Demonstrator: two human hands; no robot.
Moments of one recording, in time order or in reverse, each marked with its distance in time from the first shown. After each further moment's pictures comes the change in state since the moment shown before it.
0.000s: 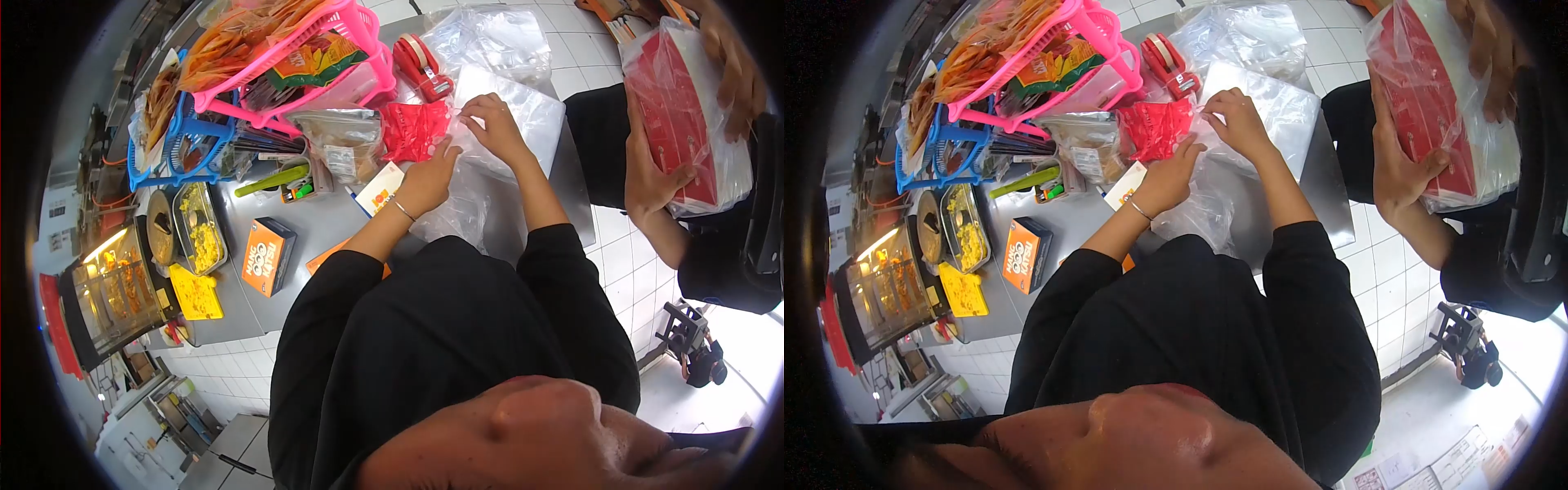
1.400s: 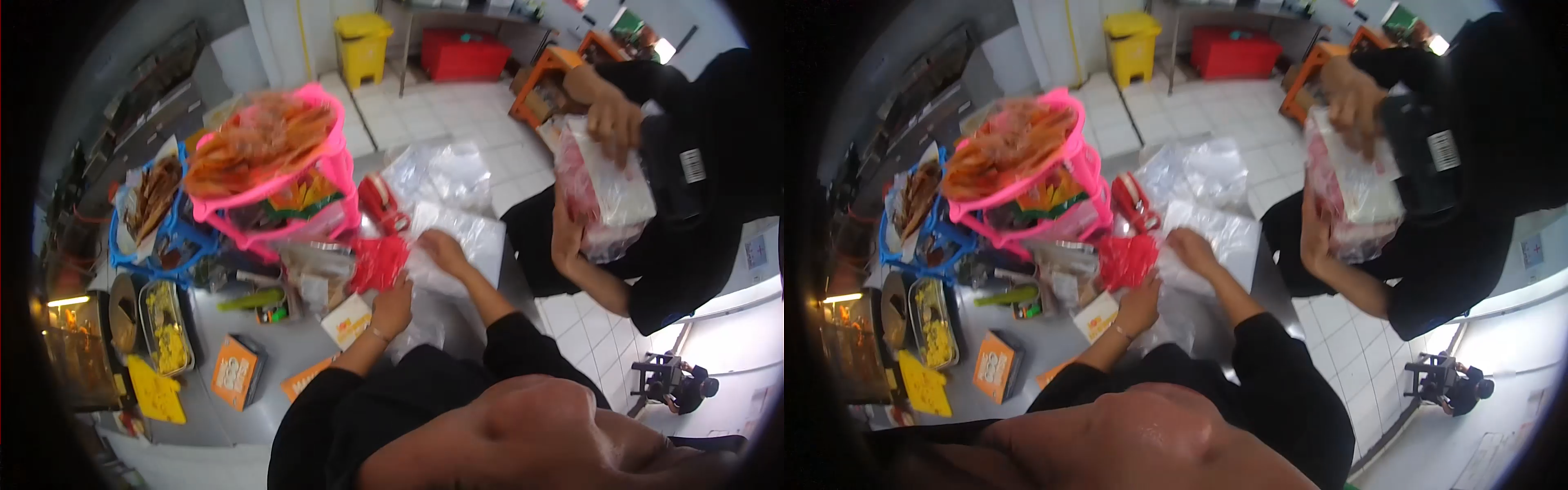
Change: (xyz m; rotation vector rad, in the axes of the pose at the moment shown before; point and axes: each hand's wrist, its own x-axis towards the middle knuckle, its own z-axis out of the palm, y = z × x) left_hand 0.001 -0.008 0.022 -0.055 0.026 -0.141; right_hand 0.002 0.027 0.023 -0.037 -0.109 0.218
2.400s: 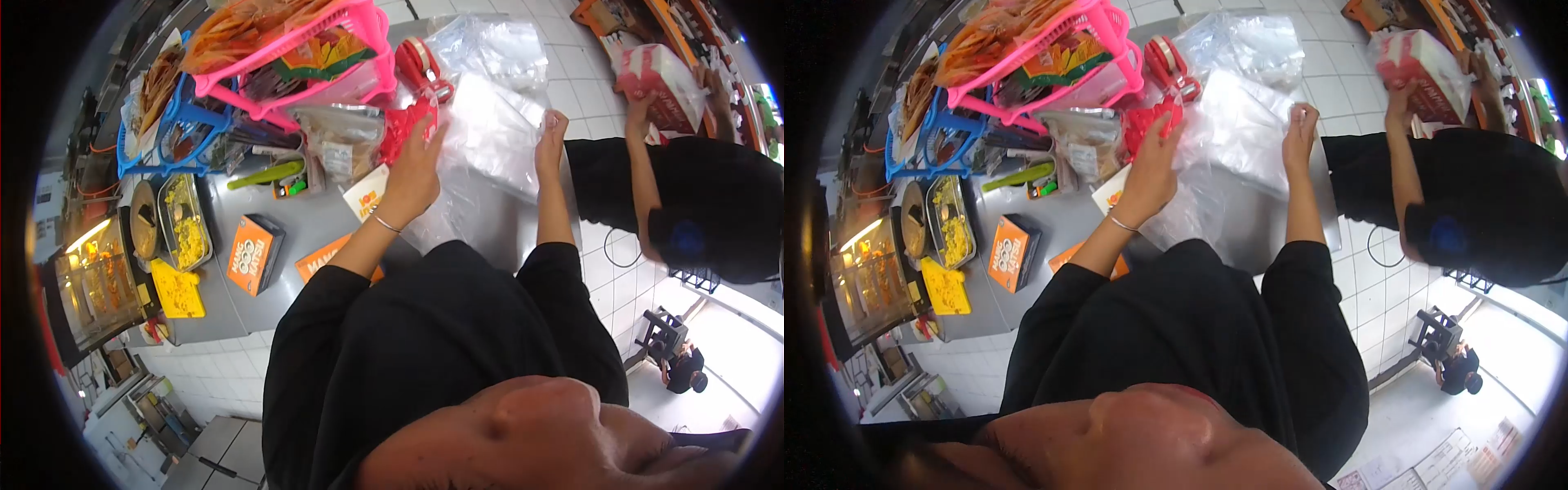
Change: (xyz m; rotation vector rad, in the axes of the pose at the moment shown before) left_hand -0.020 0.020 -0.058 -0.076 0.458 0.154; right_hand -0.062 0.058 -0.047 0.287 0.648 0.297
